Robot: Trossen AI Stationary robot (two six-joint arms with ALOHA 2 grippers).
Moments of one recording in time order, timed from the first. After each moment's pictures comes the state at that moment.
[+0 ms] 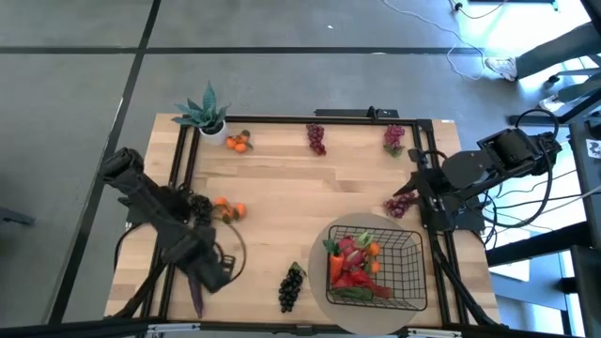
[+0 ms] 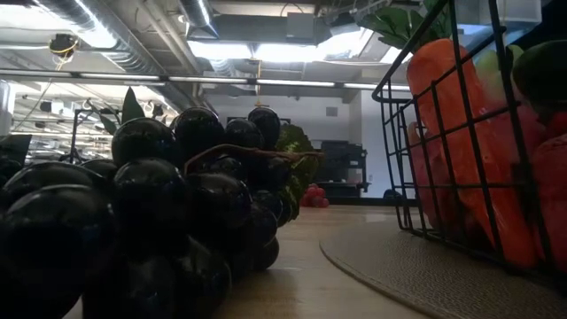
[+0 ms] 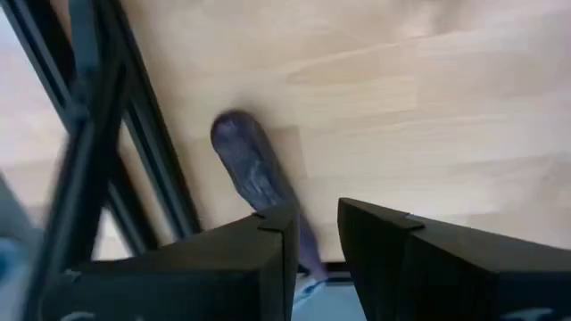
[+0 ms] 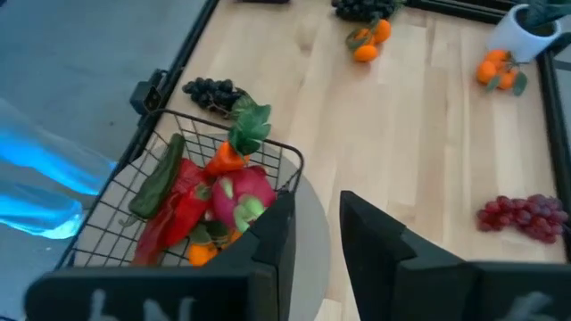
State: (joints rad) left arm -0.79 1.54 1.26 -1.25 0.10 -2.26; right arm 0.41 1.12 1.65 -1.30 0.14 0.09
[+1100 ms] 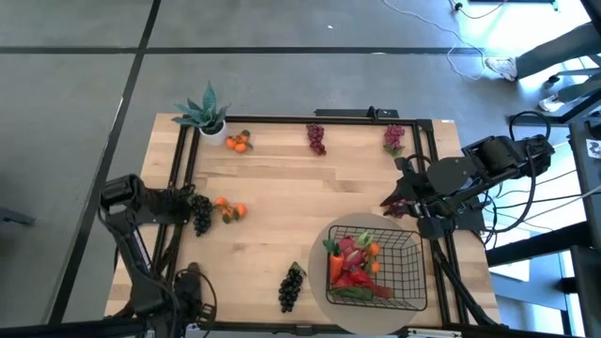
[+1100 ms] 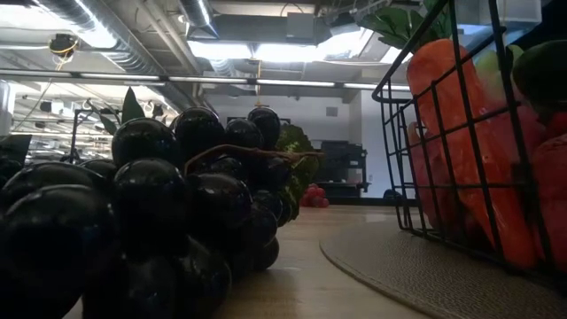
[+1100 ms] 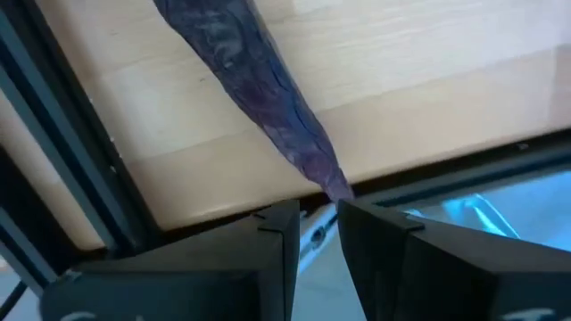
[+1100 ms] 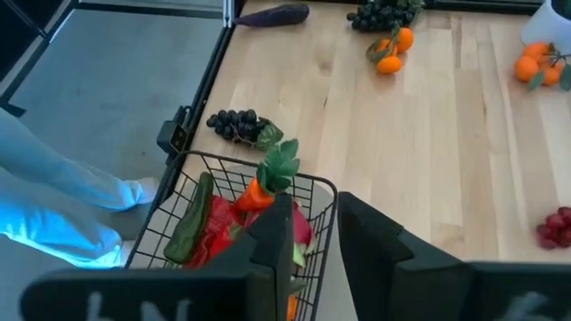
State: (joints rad) left arm -1.18 1.76 1.26 -0.84 -0.08 -2.55; right arm 0.41 1.19 1.65 -1.18 0.08 0.21
